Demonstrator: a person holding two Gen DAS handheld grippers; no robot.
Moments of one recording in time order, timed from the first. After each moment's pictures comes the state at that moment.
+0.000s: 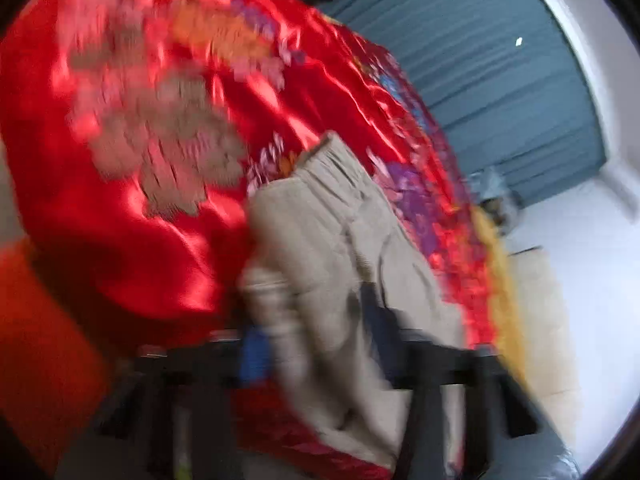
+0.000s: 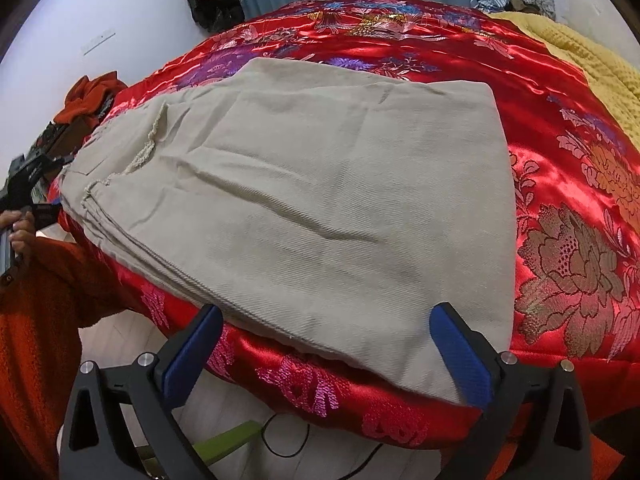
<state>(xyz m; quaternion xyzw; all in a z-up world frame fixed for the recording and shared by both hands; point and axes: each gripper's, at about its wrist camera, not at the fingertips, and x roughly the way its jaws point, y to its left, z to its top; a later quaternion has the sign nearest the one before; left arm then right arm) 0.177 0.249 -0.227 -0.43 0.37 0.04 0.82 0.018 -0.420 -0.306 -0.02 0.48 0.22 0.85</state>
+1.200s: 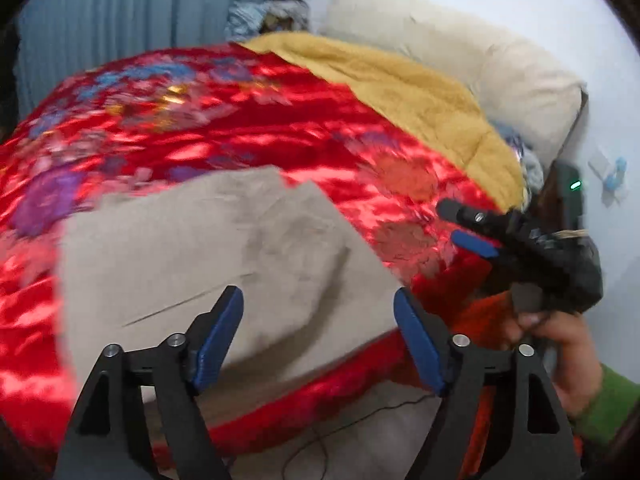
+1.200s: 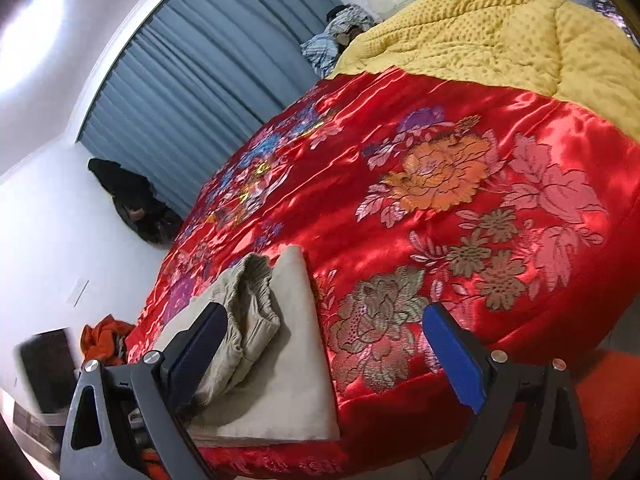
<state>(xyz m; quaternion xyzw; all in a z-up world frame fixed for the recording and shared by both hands) 0.160 -0.144 -0.131 0.02 0.40 -0.30 0.86 0.010 -0.601 -0.264 0.33 0.33 0.09 0.88</state>
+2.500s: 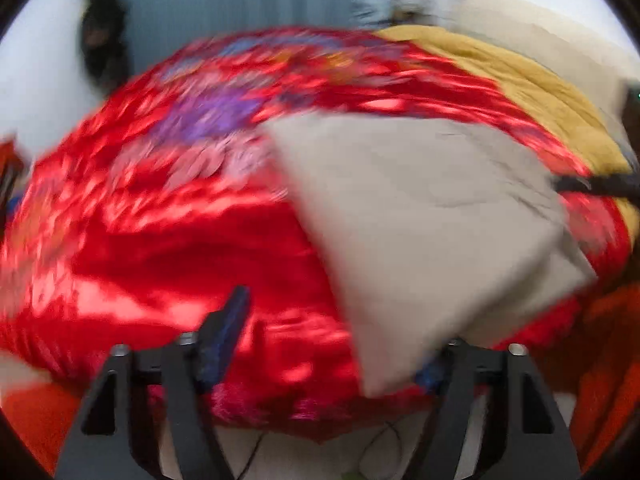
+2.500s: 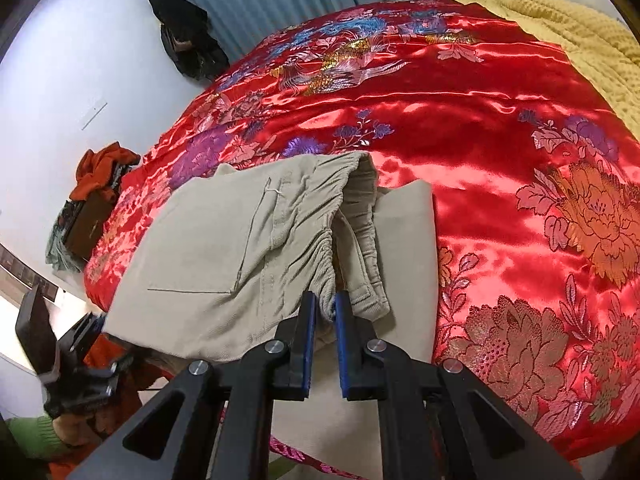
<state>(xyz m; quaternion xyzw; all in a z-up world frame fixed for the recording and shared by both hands) 0.183 -0.038 -0.207 -0.01 0.45 -0.09 0.89 0.091 -0.491 -0.243 0.11 0.48 0.24 0.84</state>
